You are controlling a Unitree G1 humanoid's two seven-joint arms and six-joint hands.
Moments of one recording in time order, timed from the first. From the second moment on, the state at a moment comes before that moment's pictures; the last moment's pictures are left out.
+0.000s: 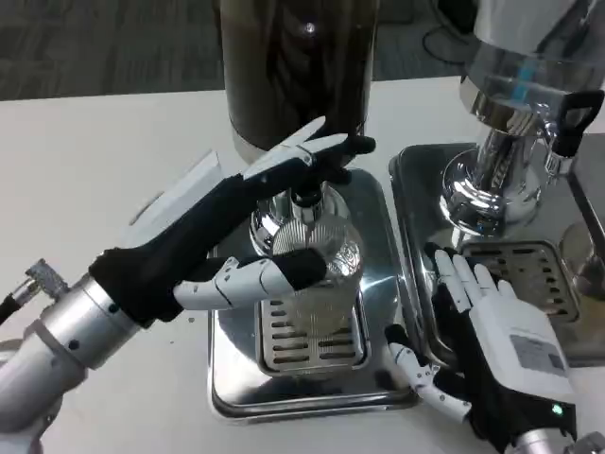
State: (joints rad) left arm -0.12 0.46 -0.05 0.05 0.03 -0.65 -0.51; right arm 0.24 -0.26 0.36 -0.11 -0.87 0.13 -0.26
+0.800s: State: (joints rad) left arm -0.11 0.54 -0.10 0.03 0.20 -0.71 -0.34; right arm 0.10 -0.23 0.27 -0.13 -0.51 0.09 0.03
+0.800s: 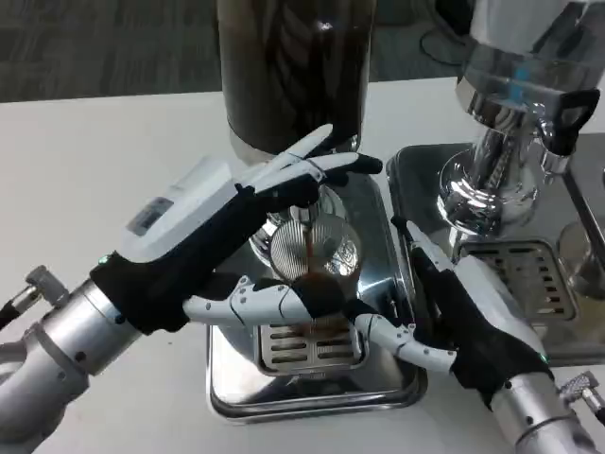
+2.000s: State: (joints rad) left arm -0.09 0.57 -0.09 0.05 0.17 -0.72 -0.32; right arm -0.04 -0.13 0.28 0.27 -0.36 -0.29 -0.04
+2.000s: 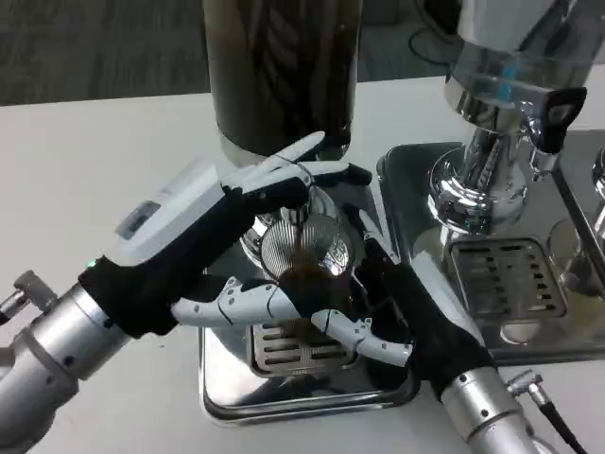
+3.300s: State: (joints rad) left arm 0.31 0.36 0.26 0.31 0.40 -0.84 0.29; right arm -0.11 -0.09 0.30 0.44 -0.35 -0.44 -0.07
